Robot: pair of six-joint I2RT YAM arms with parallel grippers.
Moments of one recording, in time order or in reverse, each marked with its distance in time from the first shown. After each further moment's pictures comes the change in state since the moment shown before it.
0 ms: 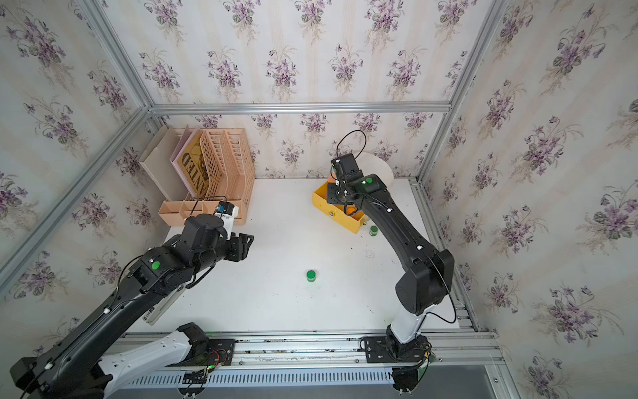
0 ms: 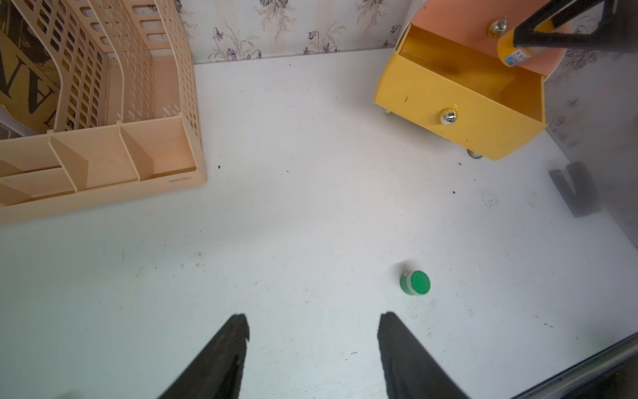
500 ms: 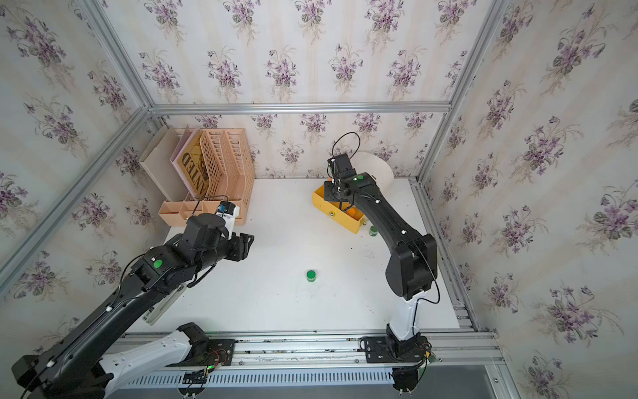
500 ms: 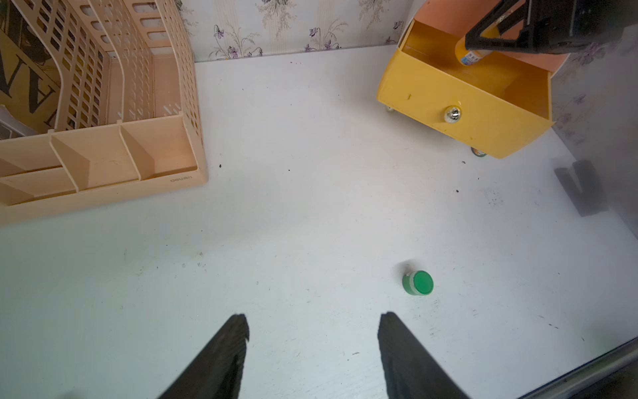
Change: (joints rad) left arm 0.000 0.009 0.000 0.000 -0.003 0.002; right arm -0.021 0.141 0.034 0.092 -0.015 -0.019
